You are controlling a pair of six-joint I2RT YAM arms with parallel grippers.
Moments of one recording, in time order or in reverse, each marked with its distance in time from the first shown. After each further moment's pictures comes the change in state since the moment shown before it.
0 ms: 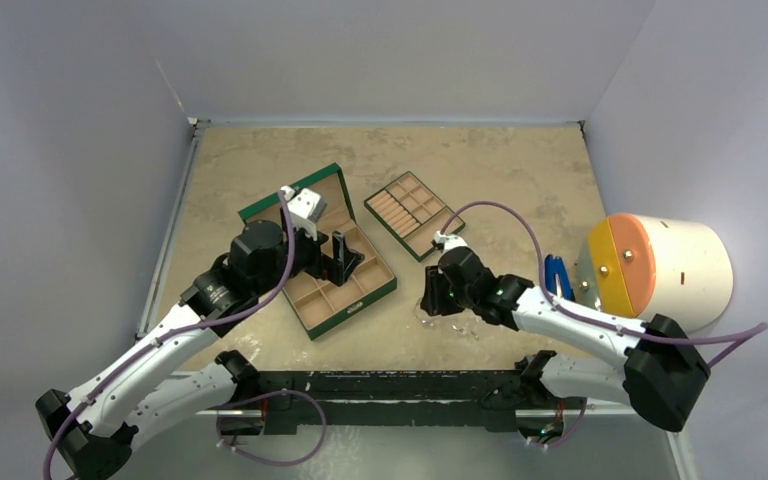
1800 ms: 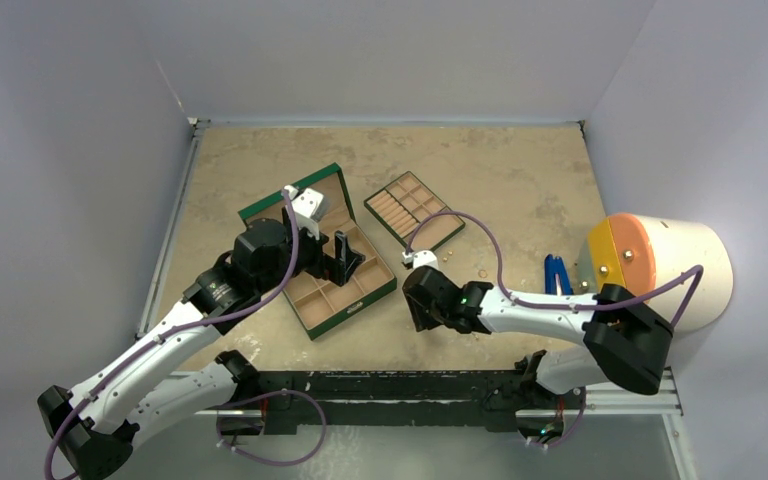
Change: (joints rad) left arm 0.000 0.023 0.008 -0.014 0.000 0.000; right arm 0.211 0.232 0.062 0.010 0.195 -0.047
